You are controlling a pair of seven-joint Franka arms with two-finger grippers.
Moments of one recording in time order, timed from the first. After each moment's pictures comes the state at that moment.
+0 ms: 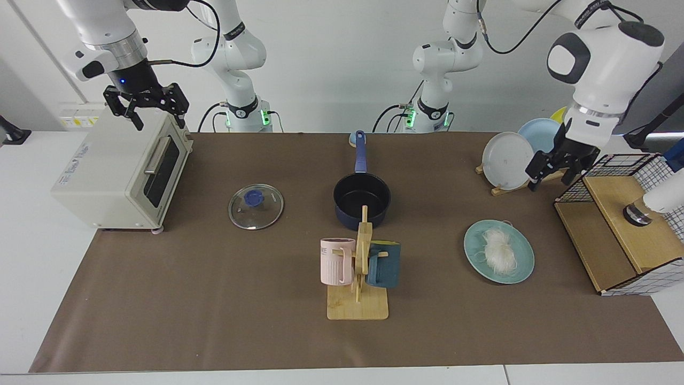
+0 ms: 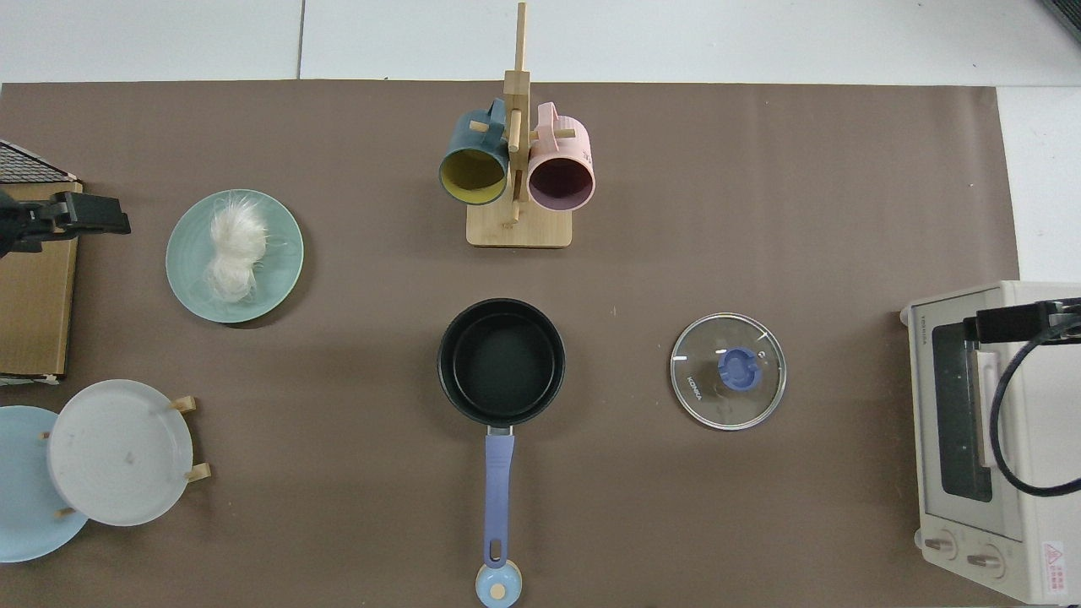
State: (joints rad) left arm 0.11 0.09 -0.03 -1.69 -0.03 1.98 -0.07; right arm 0.01 -0.15 -0.09 -1.71 0.01 1.60 -0.08
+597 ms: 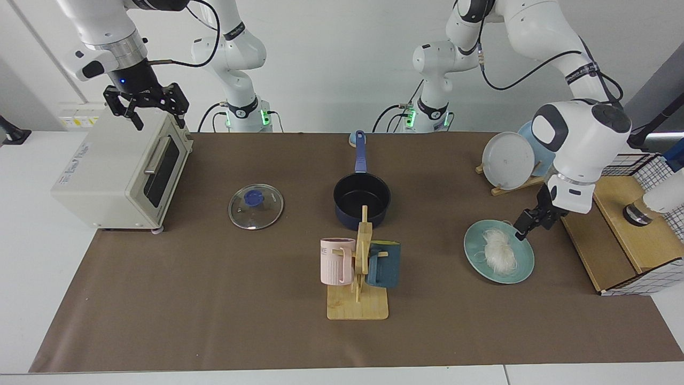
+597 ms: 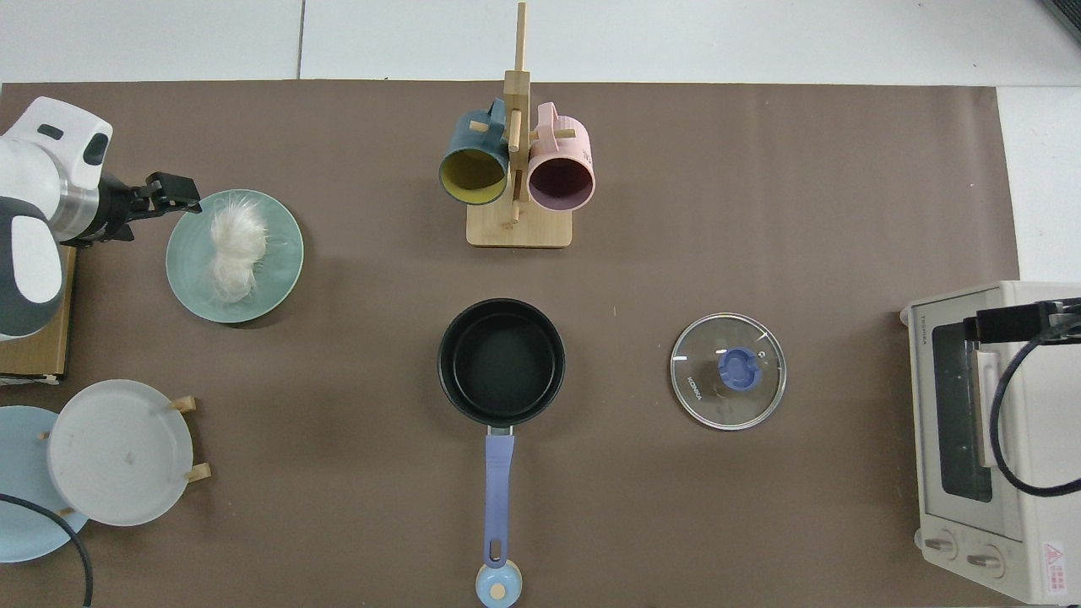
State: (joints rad) left arm 0.11 0.32 -0.04 -1.69 -0.03 2.18 -0.24; right arm 0.01 -0.15 -0.09 -1.71 0.01 1.60 -0.08
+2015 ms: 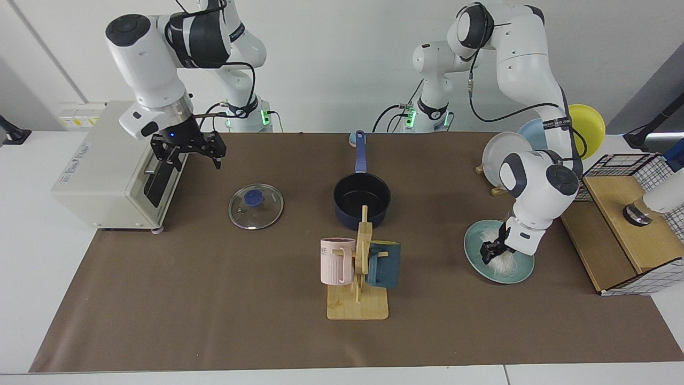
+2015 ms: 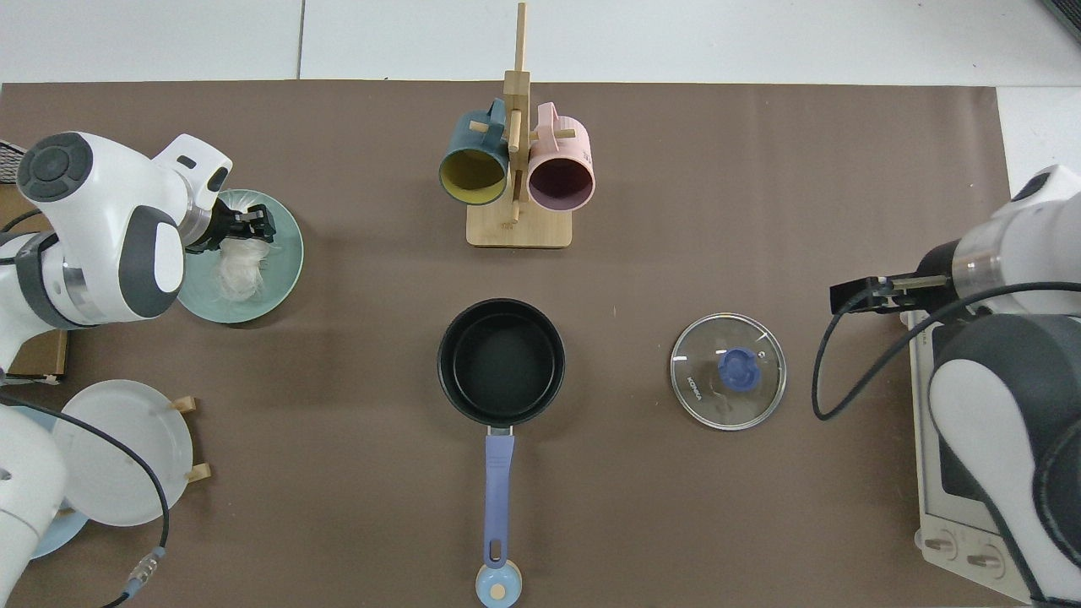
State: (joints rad) left arm 0.08 0.52 -0.08 -1.67 -0.01 2.27 -0.17; right arm 0.04 -0.03 0.01 -1.84 0.02 1.84 0.04
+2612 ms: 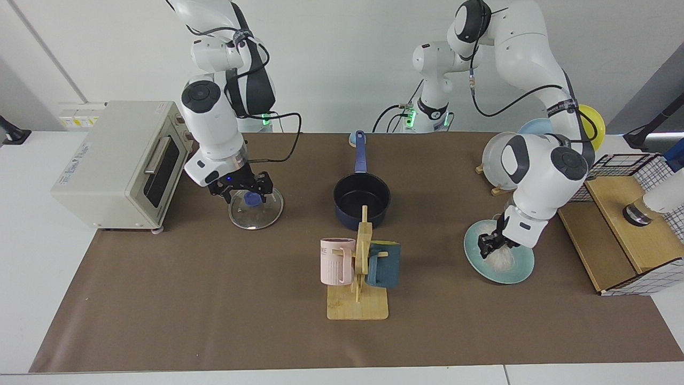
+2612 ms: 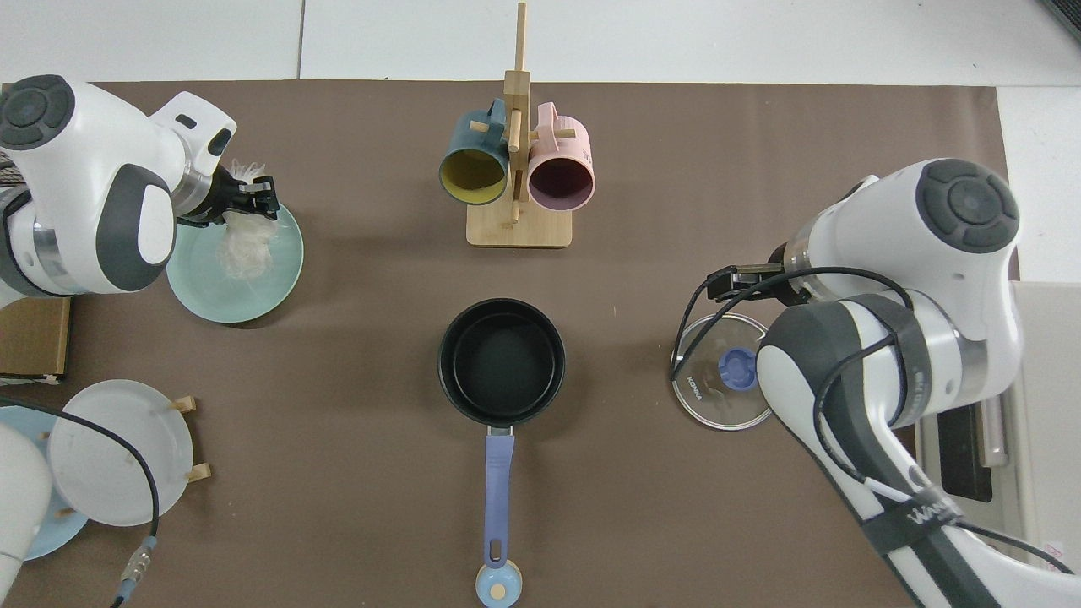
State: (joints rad) left arm 0.08 0.47 -0.17 -1.53 0.02 2.08 -0.23; right arm 0.08 0.15 0.12 -1.88 0.01 2.04 0.22
